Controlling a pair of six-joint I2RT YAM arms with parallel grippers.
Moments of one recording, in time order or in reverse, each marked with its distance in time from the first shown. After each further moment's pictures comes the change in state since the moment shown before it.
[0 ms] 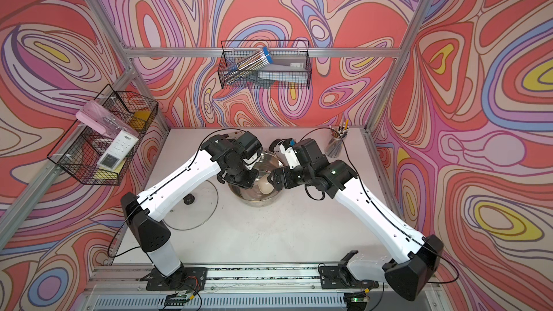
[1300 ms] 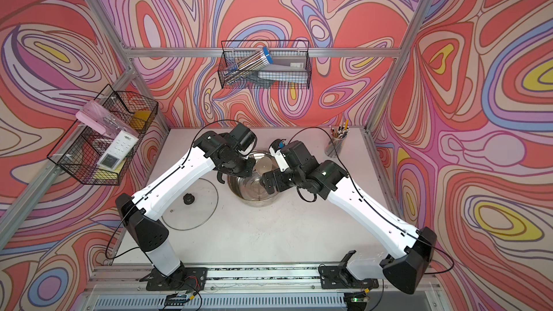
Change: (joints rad) left arm 0.047 0.009 0.040 0.123 -0.047 -0.045; right arm 0.106 0.038 0.042 -0.001 0.083 -0.004
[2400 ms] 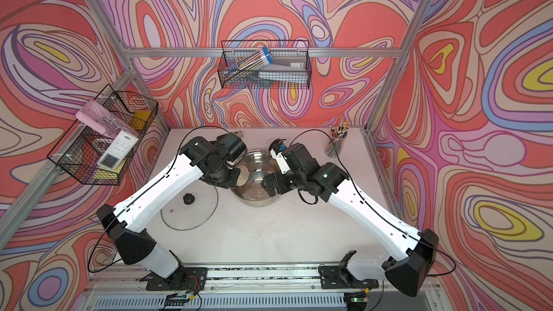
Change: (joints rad) left arm 0.000 -0.103 -0.081 -0.191 -0.184 -0.056; right arm 0.000 -0.019 -0.037 0.009 -0.010 0.008
